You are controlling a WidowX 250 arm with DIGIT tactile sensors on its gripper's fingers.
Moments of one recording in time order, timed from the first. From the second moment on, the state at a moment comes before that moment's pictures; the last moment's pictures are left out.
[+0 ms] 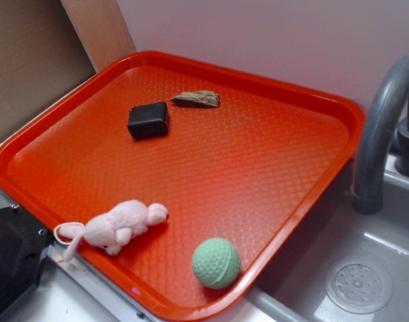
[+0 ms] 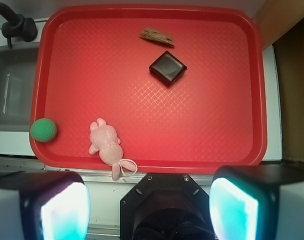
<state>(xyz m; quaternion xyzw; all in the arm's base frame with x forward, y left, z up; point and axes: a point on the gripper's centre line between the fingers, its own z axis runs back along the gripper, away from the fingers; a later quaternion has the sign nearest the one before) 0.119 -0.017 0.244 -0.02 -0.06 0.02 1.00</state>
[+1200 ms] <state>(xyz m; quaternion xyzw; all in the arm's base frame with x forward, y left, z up) 0.170 -0.201 0.092 -0.09 -0.03 -0.46 0.88</state>
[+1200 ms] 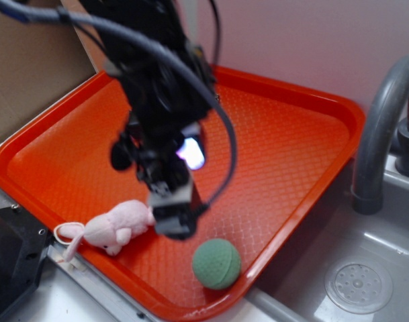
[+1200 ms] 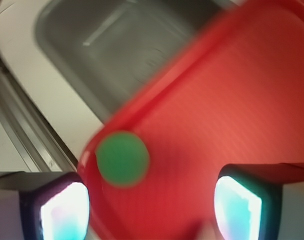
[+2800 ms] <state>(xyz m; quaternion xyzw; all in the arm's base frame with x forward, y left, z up) 0.153 -0.214 0.055 -0.10 0.03 -0.60 0.79</state>
